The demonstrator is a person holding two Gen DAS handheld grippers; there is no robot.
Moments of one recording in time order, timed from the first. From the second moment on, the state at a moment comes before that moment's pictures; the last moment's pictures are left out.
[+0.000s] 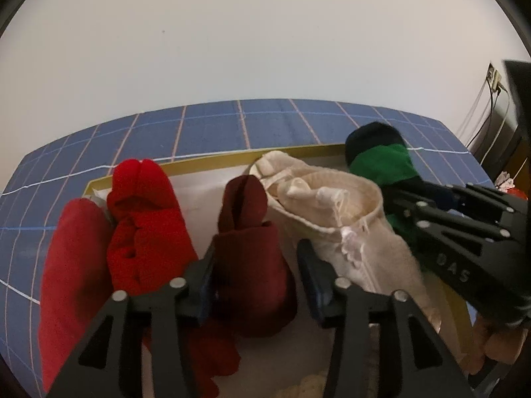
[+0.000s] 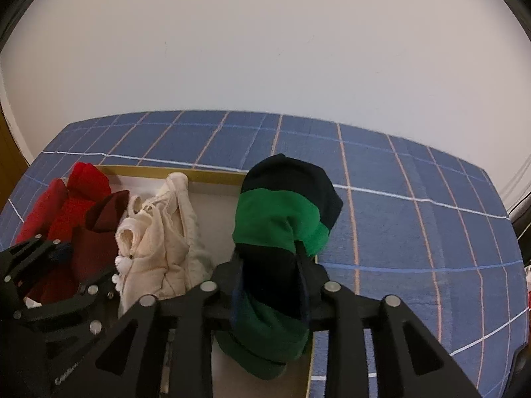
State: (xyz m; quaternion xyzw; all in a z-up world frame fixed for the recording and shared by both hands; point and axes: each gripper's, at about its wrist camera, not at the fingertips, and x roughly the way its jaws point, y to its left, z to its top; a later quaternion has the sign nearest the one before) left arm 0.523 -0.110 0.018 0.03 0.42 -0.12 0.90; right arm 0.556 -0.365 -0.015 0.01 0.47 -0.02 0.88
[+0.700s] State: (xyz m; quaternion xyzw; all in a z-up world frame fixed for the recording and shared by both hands) left arm 0.480 -0.087 0.051 -0.01 0.27 -0.12 0.96; right arm 0.499 -0.363 0.021 0.06 0.32 -0.10 0.94
